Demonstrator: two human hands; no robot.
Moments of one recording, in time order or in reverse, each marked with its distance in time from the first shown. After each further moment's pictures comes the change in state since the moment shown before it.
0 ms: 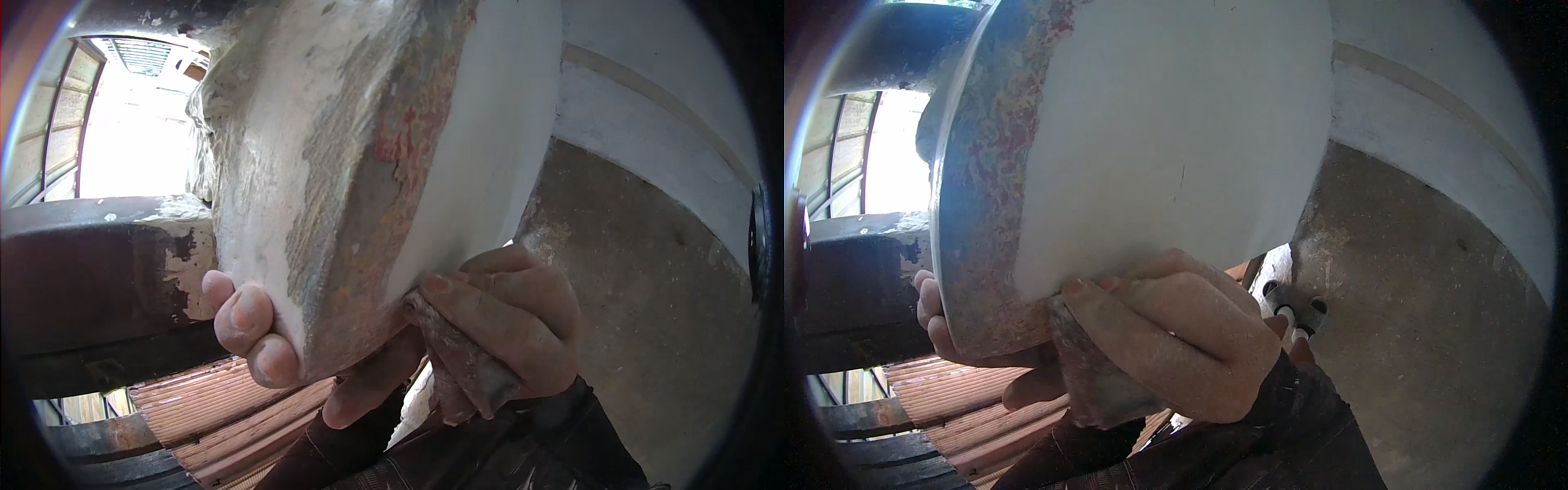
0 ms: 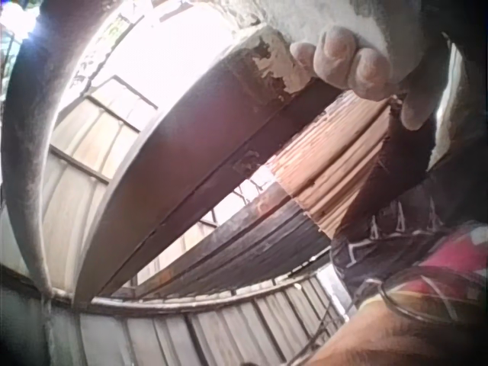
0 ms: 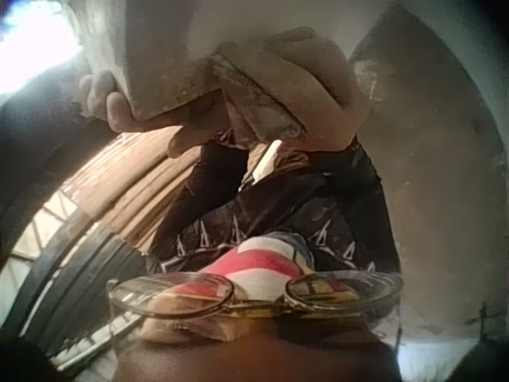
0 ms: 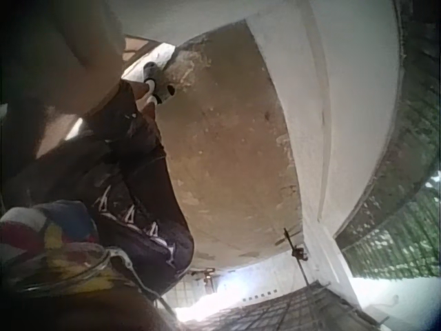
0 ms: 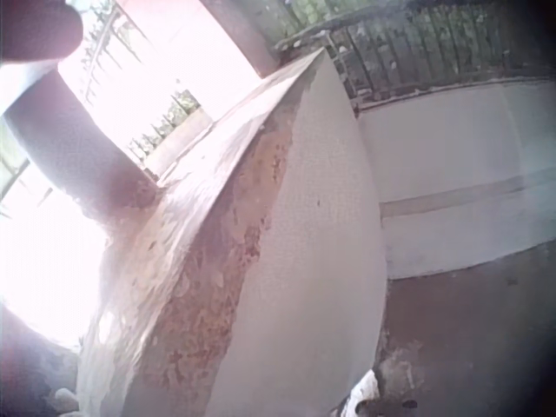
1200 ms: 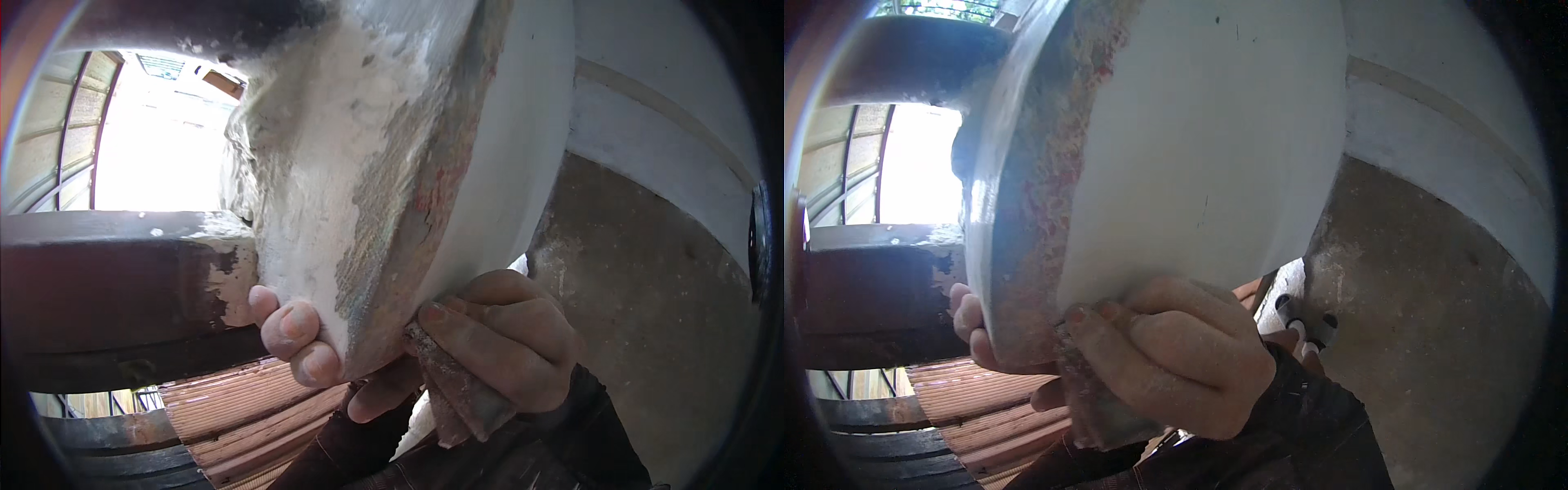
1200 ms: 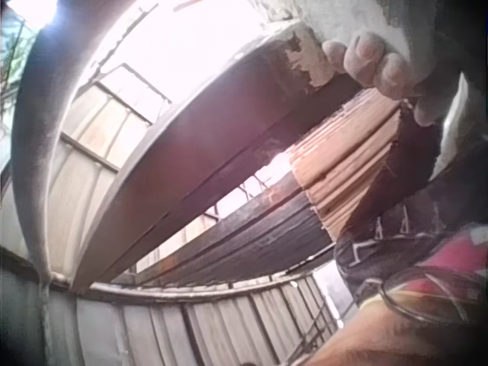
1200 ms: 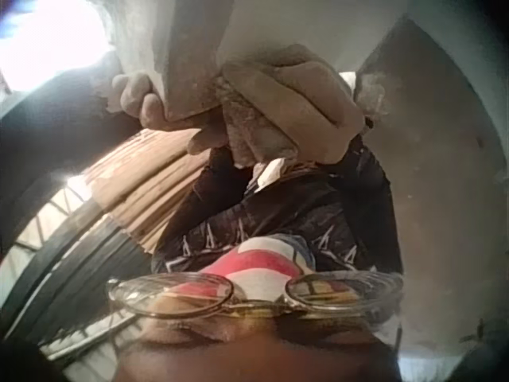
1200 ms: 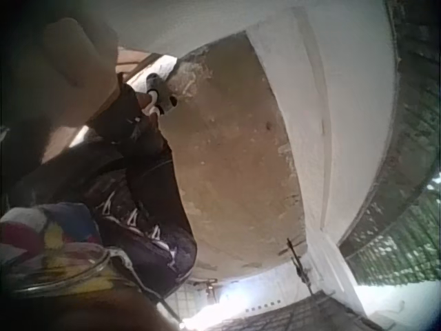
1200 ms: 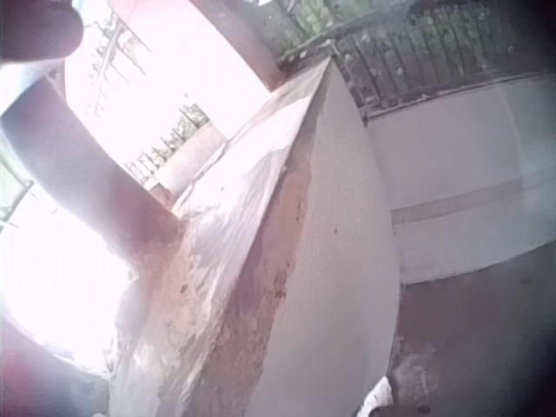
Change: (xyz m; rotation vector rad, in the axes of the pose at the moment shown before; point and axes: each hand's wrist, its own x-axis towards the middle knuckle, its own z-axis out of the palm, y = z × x) left_hand 0.002 -0.009 -0.006 -0.093 -0.041 0.081; right_hand 0.008 0.004 0.013 0.052 0.068 -0.186
